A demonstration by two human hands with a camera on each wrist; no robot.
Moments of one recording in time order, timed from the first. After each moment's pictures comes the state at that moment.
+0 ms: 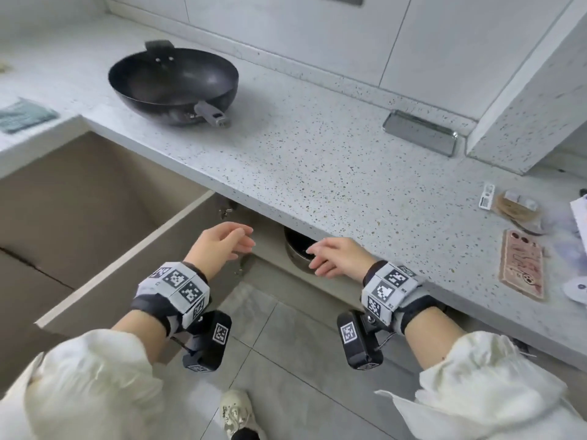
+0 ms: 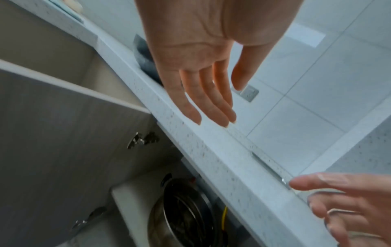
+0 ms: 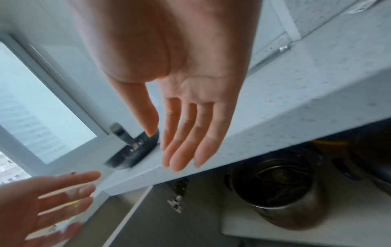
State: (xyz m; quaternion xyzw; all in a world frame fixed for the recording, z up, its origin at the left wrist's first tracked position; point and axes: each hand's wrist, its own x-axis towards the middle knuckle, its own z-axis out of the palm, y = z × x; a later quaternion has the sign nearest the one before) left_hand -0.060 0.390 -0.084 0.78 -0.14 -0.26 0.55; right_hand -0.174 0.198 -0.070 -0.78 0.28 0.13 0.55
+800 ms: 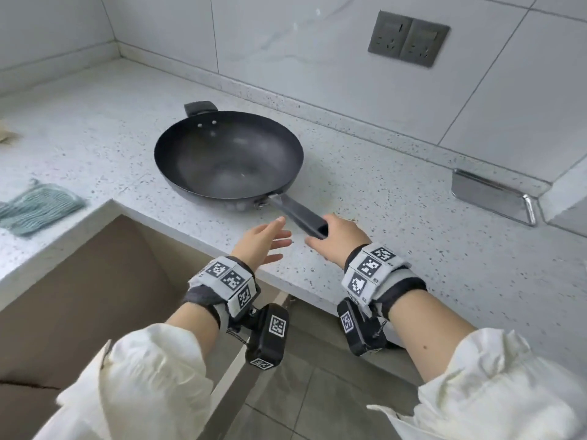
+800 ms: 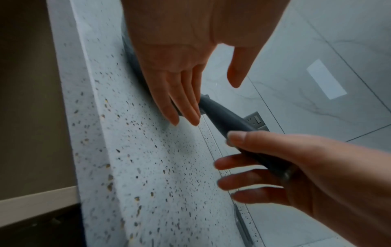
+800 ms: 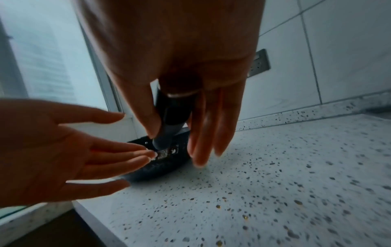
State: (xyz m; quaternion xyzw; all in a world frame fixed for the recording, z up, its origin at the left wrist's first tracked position) left_hand 0.223 0.380 -0.045 0.67 -0.08 -0.38 0.63; right_hand 0.148 0.259 -0.017 -0.91 0.32 0.07 0.25
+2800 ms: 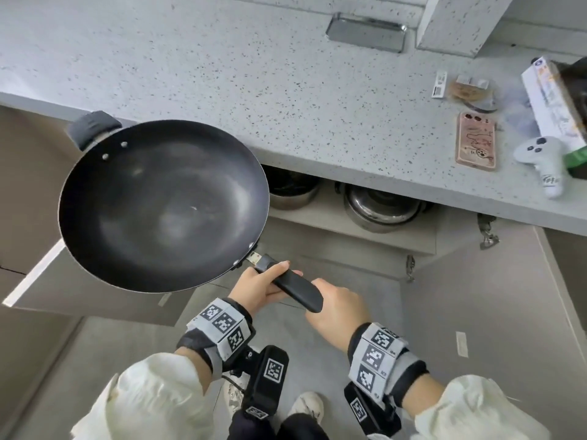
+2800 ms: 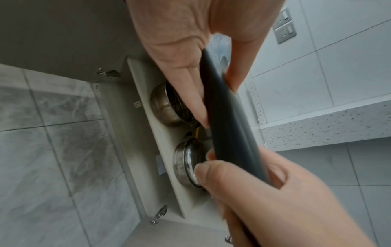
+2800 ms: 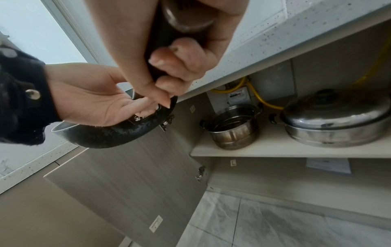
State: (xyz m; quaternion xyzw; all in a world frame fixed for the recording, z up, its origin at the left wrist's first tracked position) left_hand -0.226 0.379 -0.159 0.59 0.03 -0.53 0.61; right_hand -0.352 0.297 -0.147 -0.89 0.32 0.11 0.31
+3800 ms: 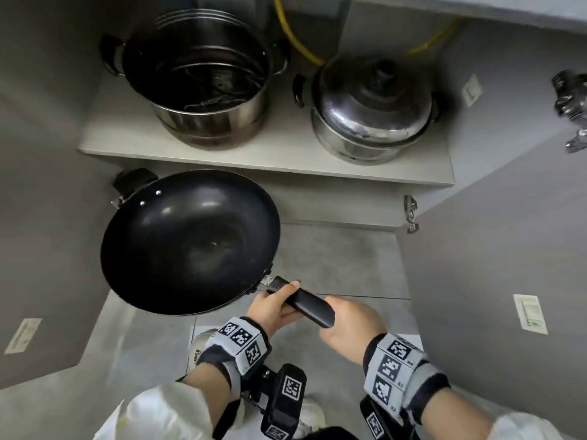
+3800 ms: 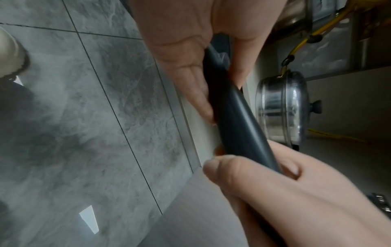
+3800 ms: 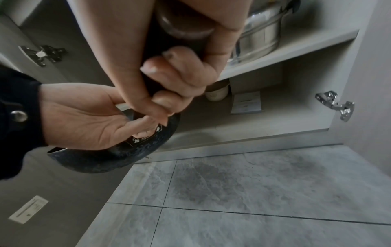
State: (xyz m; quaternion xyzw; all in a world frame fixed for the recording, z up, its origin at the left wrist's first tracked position) left_hand -0.268 0.299 -0.518 0.56 0.13 -0.64 0.51; right_hand -0.395 0.234 -0.463 -0.82 0.43 0.24 0.30
